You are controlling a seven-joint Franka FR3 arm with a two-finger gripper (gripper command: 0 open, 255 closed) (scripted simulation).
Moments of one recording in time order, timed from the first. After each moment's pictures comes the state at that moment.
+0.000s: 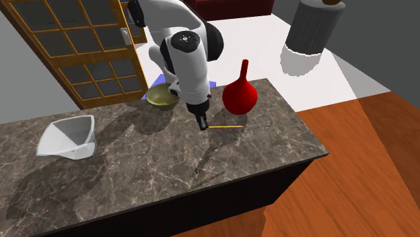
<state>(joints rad) -0.03 0.24 0.68 -1.62 -0.06 1.79 1.72</state>
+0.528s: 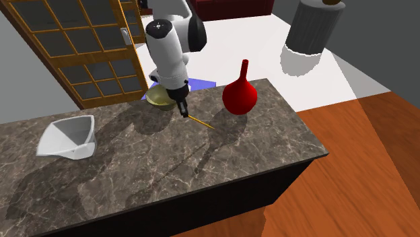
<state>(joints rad) -0.16 -0.08 0.63 -1.93 0.15 1.83 1.48</state>
